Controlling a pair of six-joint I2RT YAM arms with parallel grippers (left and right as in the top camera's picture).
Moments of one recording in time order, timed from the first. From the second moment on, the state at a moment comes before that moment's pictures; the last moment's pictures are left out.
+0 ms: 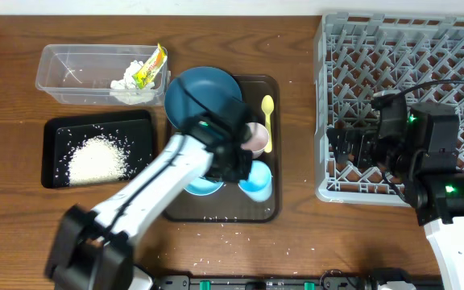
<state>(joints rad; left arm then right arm) -0.54 1.59 1.21 -0.99 0.33 -0.43 0.06 1.05 1.00 -0.70 -0.36 0.11</state>
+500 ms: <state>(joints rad) -0.14 1.36 1.25 -0.84 0.97 -0.42 0.21 1.14 1.00 -0.25 -0.82 0.00</state>
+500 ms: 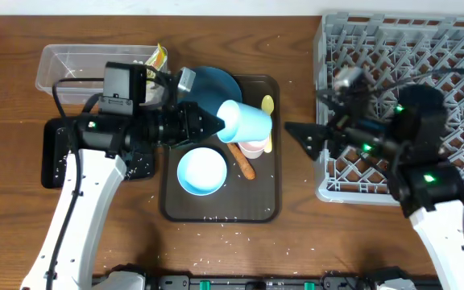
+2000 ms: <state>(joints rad) -0.10 1.37 1.25 -0.78 1.11 -0.43 0.13 1.41 1.00 0.22 -1.24 0.33</state>
